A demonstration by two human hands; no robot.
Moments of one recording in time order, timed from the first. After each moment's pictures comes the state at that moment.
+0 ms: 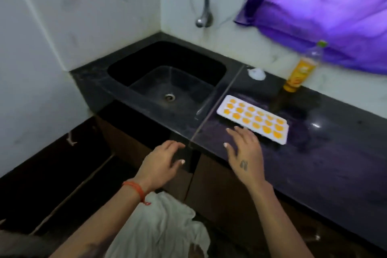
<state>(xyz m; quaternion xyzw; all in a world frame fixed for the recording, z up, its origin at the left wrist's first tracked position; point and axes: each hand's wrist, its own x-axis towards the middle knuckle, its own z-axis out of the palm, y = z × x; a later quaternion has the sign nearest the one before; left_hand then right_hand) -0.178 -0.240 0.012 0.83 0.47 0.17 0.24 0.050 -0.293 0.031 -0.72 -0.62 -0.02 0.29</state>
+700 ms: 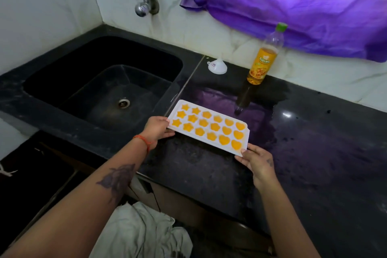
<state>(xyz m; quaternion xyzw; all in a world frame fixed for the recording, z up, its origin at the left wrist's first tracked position) 0.040 -0.093 0.009 0.42 0.57 0.27 0.65 0.241 -0.268 -0.006 -0.70 -0.08 0.41 0.58</state>
